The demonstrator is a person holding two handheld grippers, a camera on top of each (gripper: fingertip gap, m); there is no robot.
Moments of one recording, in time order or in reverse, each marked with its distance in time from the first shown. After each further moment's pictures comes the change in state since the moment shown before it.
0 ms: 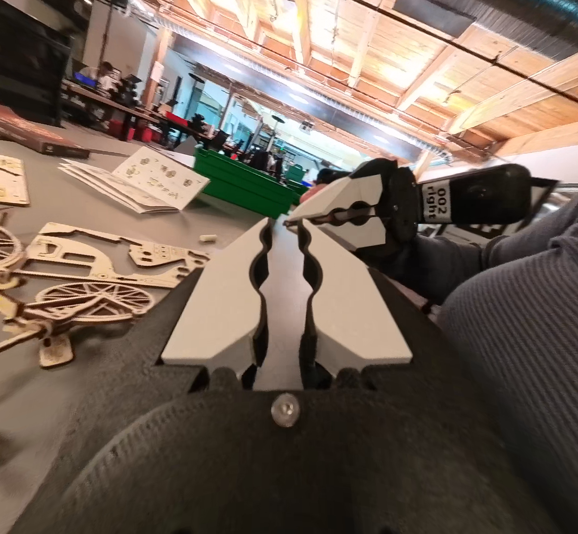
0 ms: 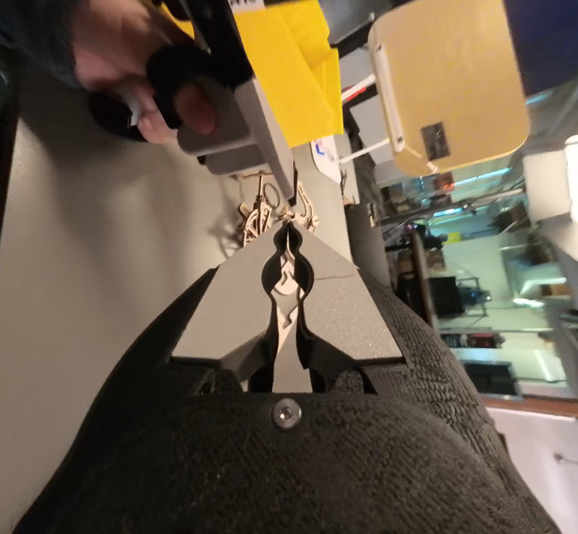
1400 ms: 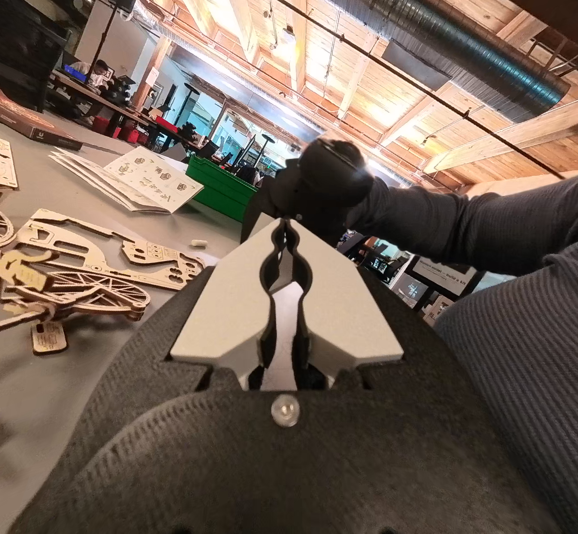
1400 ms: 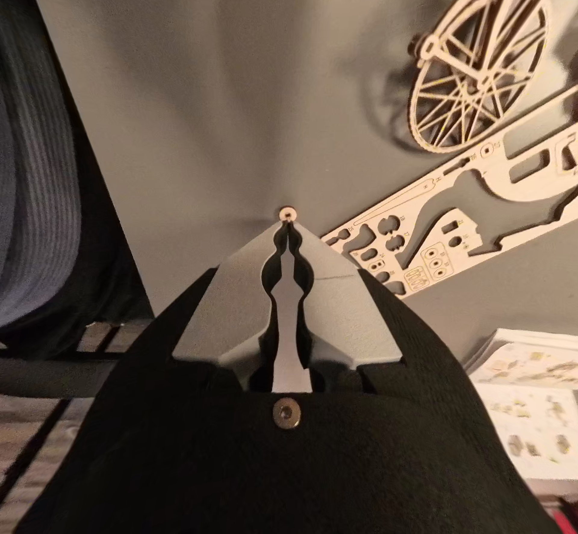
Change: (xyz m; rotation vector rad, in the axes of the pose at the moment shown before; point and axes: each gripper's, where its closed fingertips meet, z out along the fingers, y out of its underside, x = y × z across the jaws) left arm -0.007 -0.009 -0.007 0.073 0.019 -0.126; right arm -0.083 0.090 -0.004 -0.728 -0.937 0.294
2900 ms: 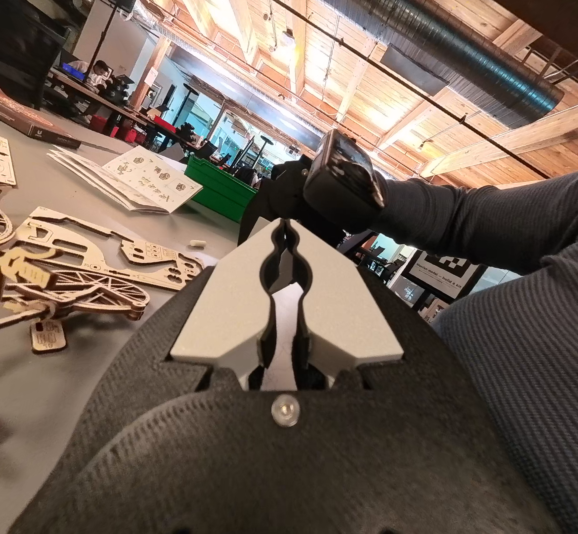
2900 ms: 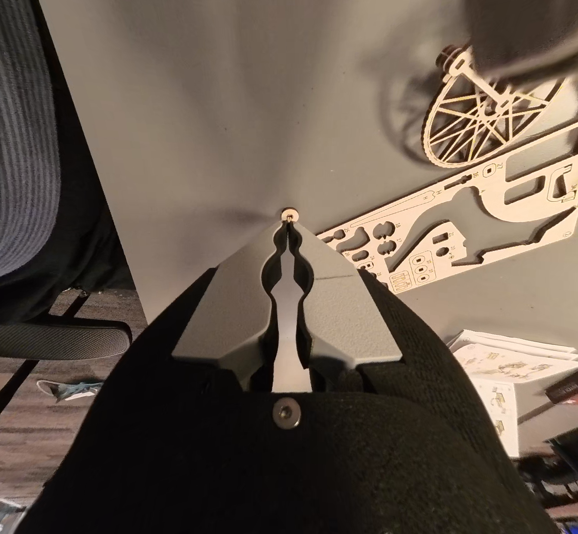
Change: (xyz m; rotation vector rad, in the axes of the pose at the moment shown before) left arm -0.001 -0.001 -0.001 0.007 0.004 -0.016; right arm 0.002 0.003 0.001 -0.103 0.002 -0.128
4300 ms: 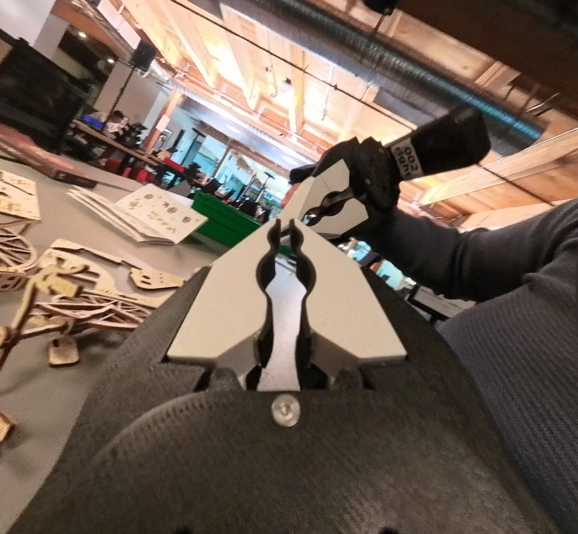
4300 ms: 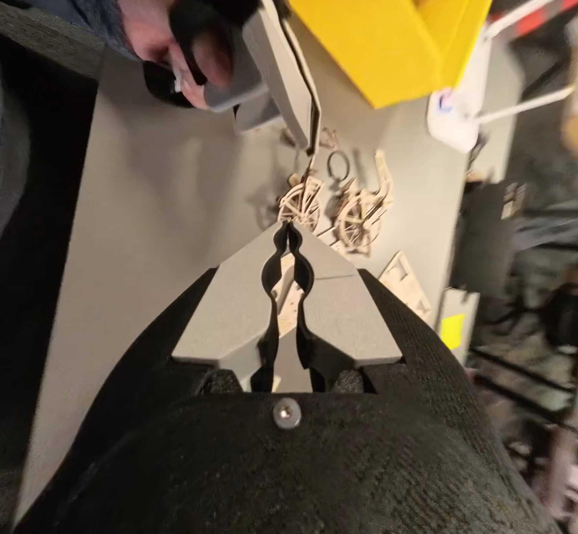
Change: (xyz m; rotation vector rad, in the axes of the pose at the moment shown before) left arm 0.006 -0.020 -0.010 0.126 0.004 0.032; right arm 0.026 -0.051 -0.110 0.536 0.479 -0.166
